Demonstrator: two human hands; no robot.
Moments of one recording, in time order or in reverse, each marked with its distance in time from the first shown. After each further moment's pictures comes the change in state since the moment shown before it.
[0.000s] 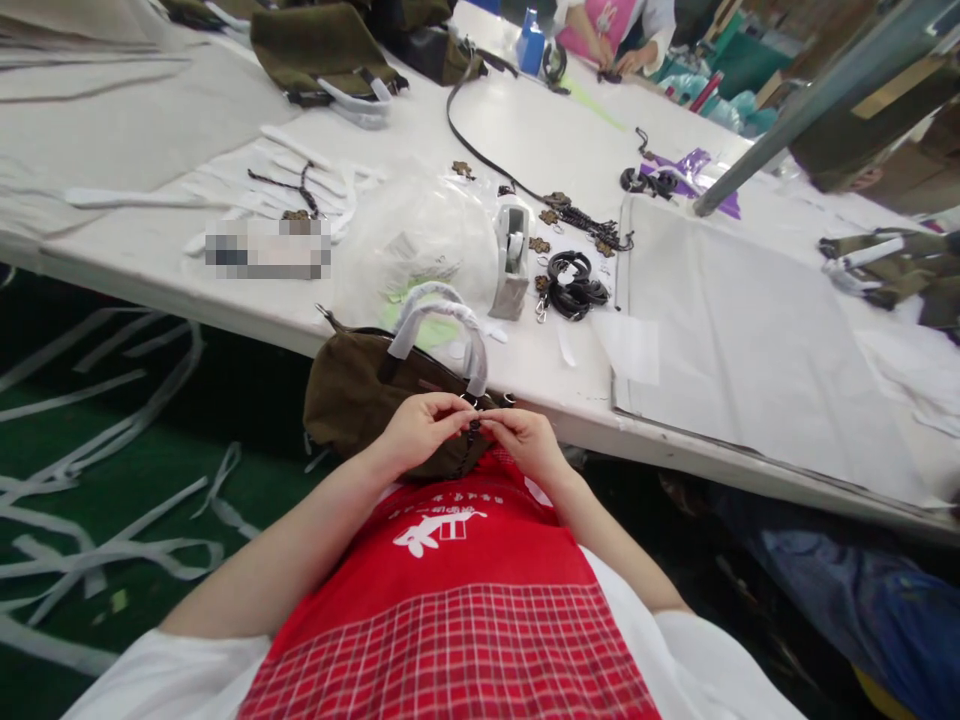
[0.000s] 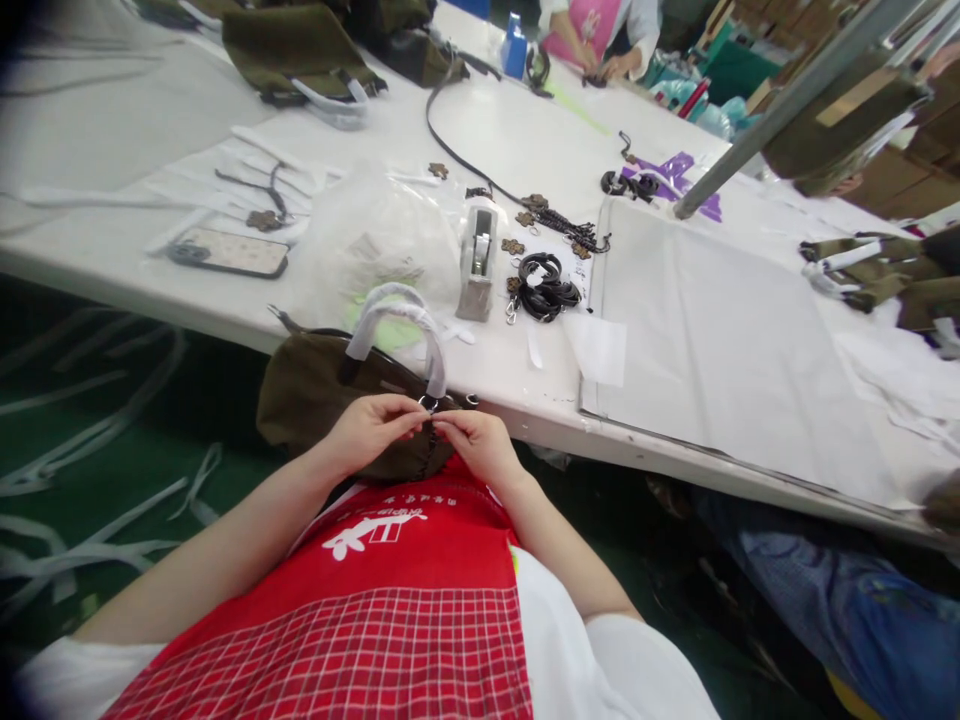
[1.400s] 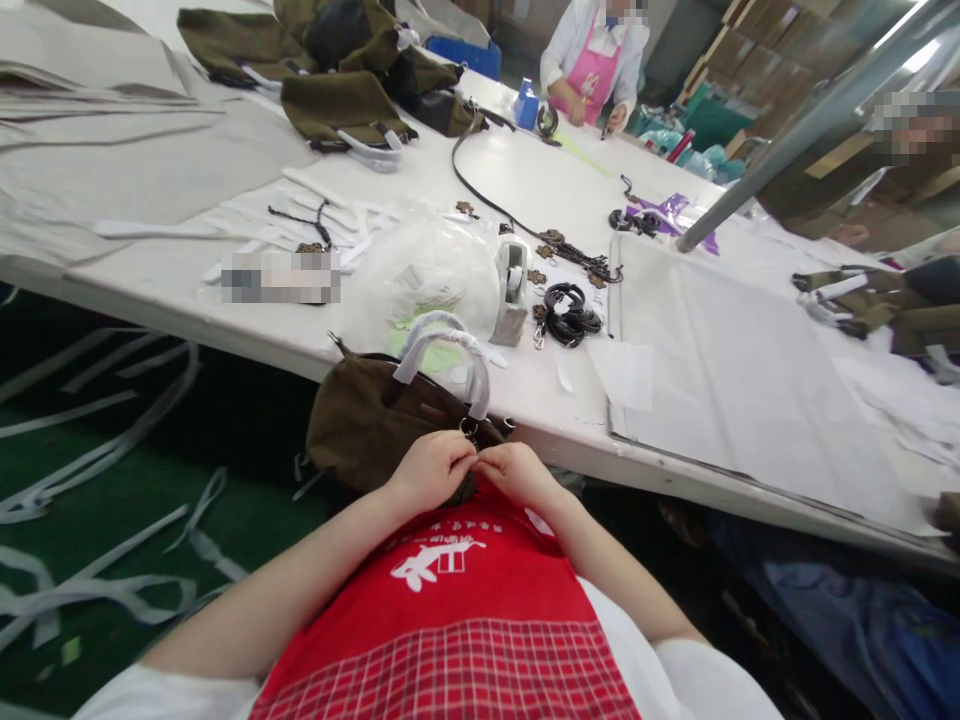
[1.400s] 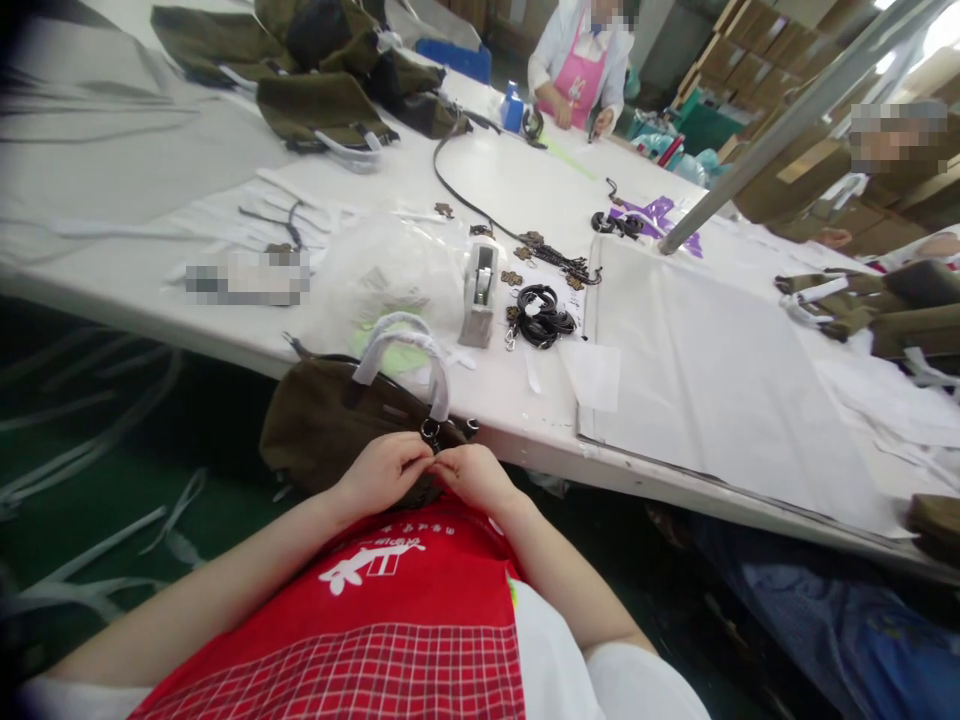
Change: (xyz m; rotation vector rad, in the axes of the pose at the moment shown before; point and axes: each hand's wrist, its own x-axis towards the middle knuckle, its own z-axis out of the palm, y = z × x) left_hand -0.008 -0.010 0.006 0.670 -0.111 0.352; right_hand 0.007 -0.004 0.004 -0.536 -0.329 -0.036
